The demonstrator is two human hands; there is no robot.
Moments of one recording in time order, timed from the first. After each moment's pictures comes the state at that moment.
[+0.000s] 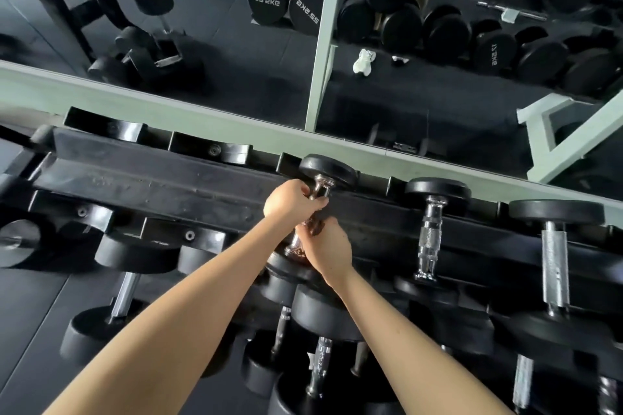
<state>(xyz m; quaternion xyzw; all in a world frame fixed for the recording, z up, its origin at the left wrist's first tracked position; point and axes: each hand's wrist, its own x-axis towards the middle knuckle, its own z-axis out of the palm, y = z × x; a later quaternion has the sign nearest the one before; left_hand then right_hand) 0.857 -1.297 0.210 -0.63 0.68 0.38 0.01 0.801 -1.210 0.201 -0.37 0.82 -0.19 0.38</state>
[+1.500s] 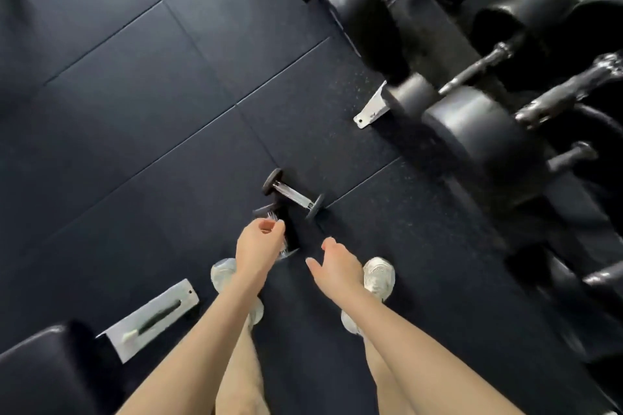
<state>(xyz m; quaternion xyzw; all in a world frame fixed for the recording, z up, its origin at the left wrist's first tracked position) 1.061 -0.679 -0.083 -0.87 0.04 0.44 -0.20 0.933 -0.721 -0.094 -0.65 0.53 0.29 0.47</state>
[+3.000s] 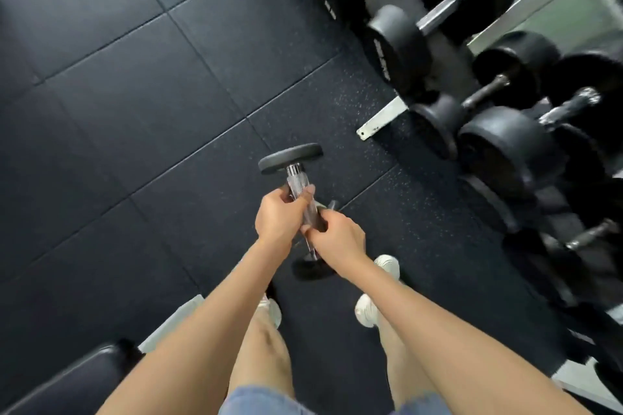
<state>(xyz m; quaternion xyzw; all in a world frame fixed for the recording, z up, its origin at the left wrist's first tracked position) 1.192 -0.659 -0.025 -0.81 0.08 0.50 -0.31 1.089 -0.676 -0.016 -0.67 0.58 0.13 0.44</state>
